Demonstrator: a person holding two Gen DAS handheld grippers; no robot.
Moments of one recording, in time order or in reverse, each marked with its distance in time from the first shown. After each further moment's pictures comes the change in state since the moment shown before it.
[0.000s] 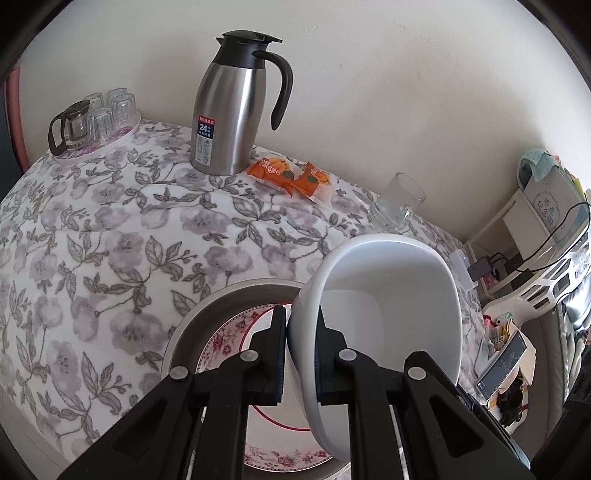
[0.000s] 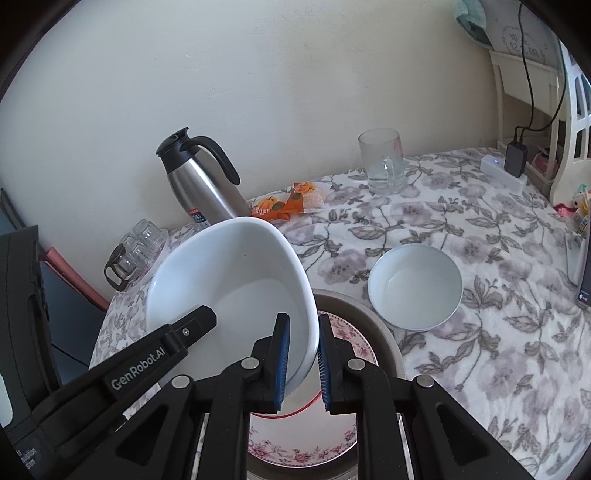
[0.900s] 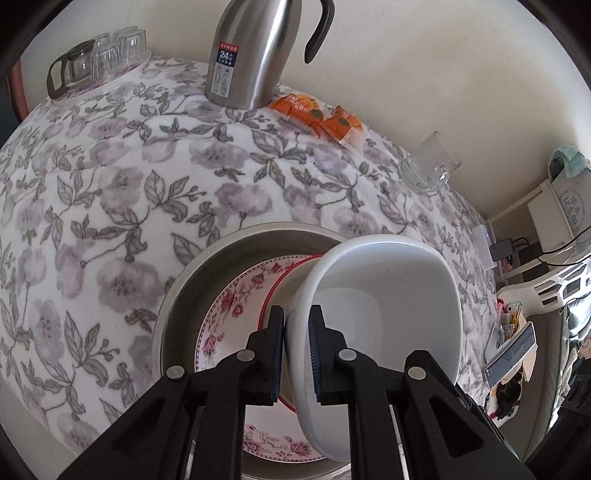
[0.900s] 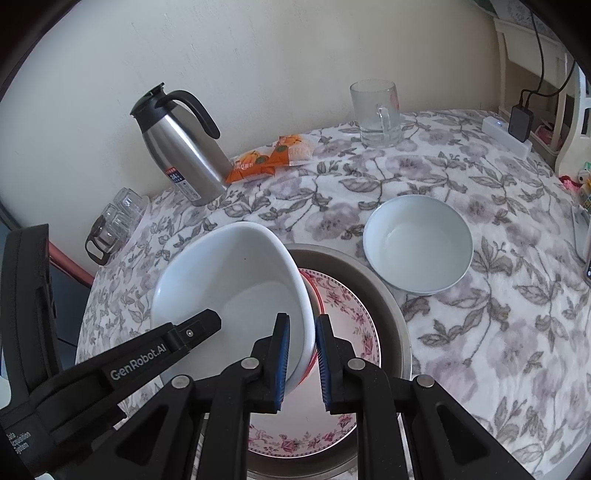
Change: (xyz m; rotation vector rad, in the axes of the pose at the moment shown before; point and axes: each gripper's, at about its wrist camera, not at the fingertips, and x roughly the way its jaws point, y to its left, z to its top) left arm 0.048 0.024 -0.012 -0.091 0.209 0.021; right arm 0.039 -0.007 -0.014 0.014 0.150 -0.052
